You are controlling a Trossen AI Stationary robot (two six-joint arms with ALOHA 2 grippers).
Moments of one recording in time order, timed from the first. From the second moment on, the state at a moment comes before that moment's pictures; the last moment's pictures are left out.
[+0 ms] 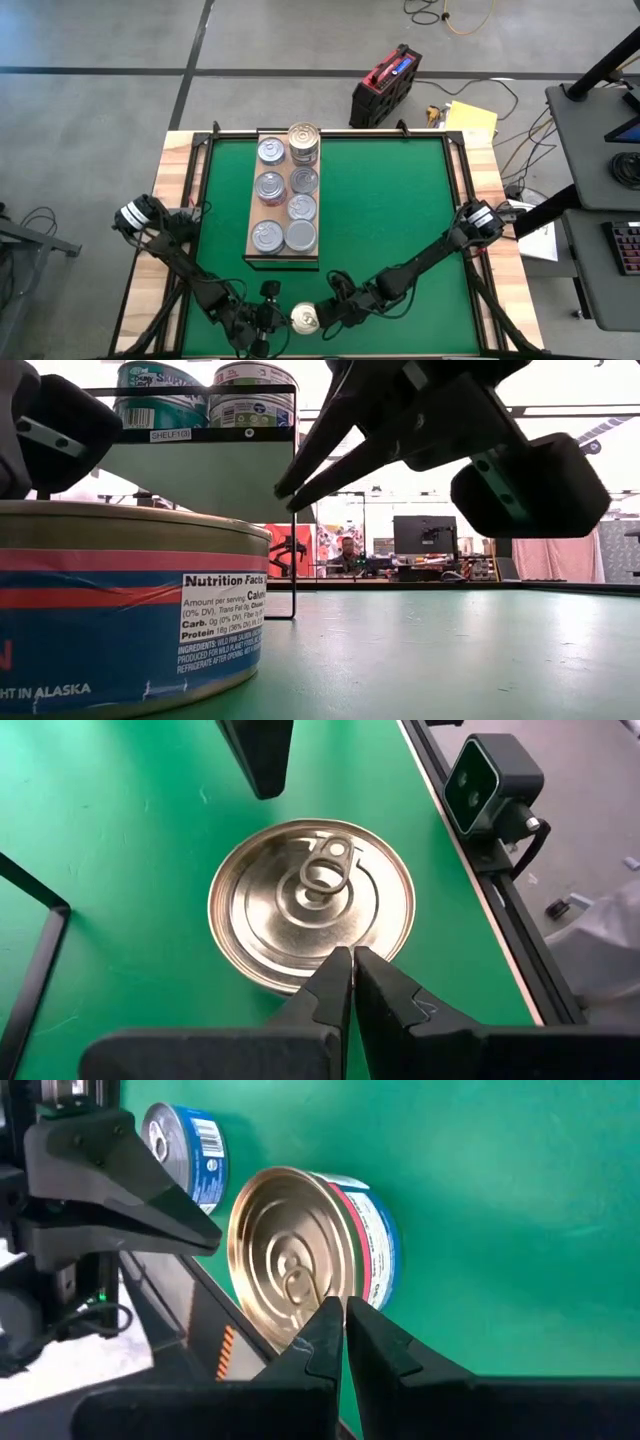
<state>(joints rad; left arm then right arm) -0.85 1.79 0.90 0.12 -0.53 -0.51 0.54 2.05 1.38 -0.11 0.21 1.67</state>
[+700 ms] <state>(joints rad) -0.85 1.80 0.90 0.11 -0.54 -0.58 0.55 2.05 1.38 -0.13 0.20 1.70</state>
